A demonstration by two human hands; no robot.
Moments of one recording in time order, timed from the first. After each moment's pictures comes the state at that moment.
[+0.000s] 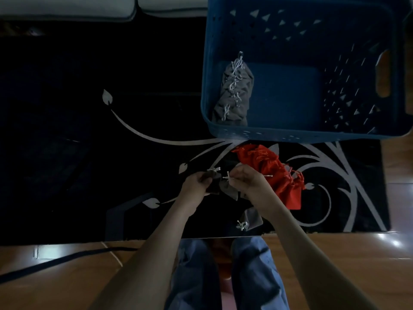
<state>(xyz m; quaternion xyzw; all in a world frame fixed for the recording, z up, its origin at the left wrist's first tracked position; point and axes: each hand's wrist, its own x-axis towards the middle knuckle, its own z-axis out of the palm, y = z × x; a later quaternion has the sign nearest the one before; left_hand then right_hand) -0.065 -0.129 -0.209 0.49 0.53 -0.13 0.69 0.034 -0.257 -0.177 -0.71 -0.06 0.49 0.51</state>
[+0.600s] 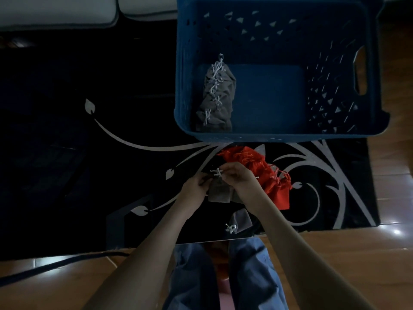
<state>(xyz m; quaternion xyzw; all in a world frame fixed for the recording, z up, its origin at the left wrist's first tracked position) -0.044 -0.147 -0.217 0.62 0.45 -0.17 0.62 0.051 -0.260 -0.198 -0.70 0.00 0.47 0.54</state>
